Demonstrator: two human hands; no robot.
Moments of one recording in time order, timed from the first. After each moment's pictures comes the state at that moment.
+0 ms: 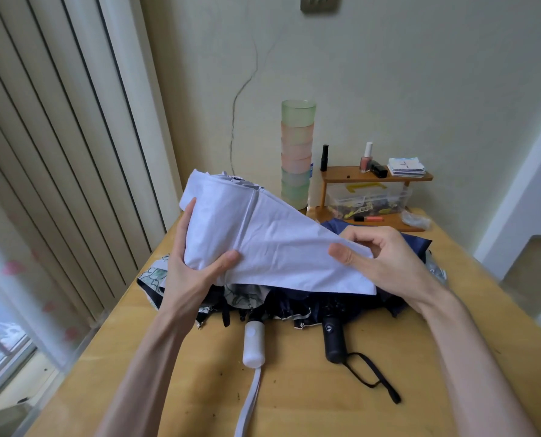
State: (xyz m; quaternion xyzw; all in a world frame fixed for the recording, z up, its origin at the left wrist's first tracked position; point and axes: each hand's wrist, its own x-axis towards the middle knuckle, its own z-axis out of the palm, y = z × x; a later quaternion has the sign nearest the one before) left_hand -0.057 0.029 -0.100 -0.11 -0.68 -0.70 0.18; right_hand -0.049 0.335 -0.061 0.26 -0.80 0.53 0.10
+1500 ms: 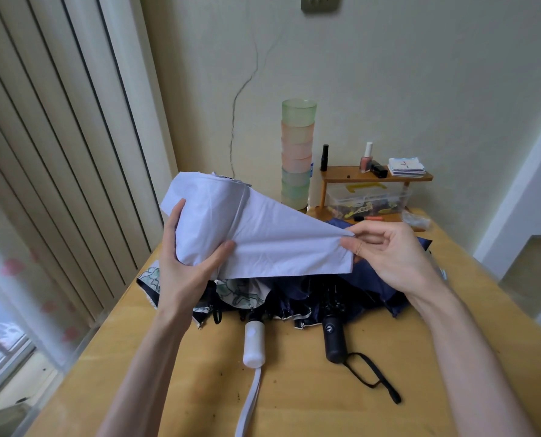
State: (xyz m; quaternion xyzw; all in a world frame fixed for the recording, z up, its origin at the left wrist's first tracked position) left_hand -0.061 0.029 -0.102 -0.07 -0.68 -0.67 0.27; right_hand -0.059 0.340 -0.068 0.13 -0.77 0.61 0.13
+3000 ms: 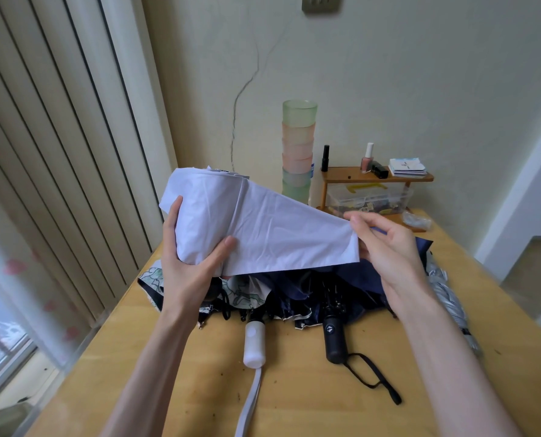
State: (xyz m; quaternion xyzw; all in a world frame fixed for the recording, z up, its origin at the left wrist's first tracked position) left_hand -0.058 0.038 -0.098 -0.06 -0.67 -0.68 0.30; right_hand -0.064 0.318 -0.073 -0.02 -0.68 0.71 0.17
